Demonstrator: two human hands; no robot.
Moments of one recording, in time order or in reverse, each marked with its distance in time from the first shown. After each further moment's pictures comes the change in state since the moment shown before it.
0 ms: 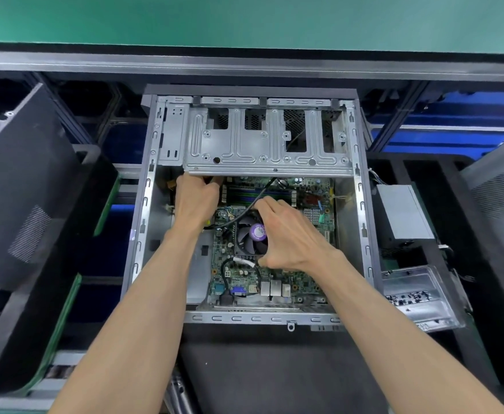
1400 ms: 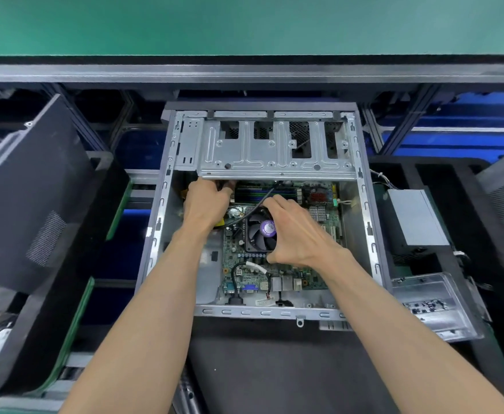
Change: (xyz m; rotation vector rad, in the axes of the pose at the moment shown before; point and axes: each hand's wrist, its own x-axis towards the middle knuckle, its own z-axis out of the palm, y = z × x) left_hand 0.013 -0.005 0.002 0.215 -0.070 -0.033; right_hand 0.016 0.015 0.011 0.097 0.028 0.029
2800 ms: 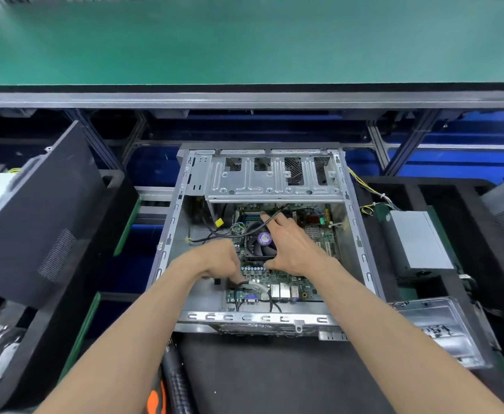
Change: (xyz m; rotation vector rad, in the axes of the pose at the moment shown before) left_hand -0.026 -0.014 -0.004 0.458 -0.894 -0.021; right_hand 0.028 0.017 0.017 0.034 -0.179 0.134
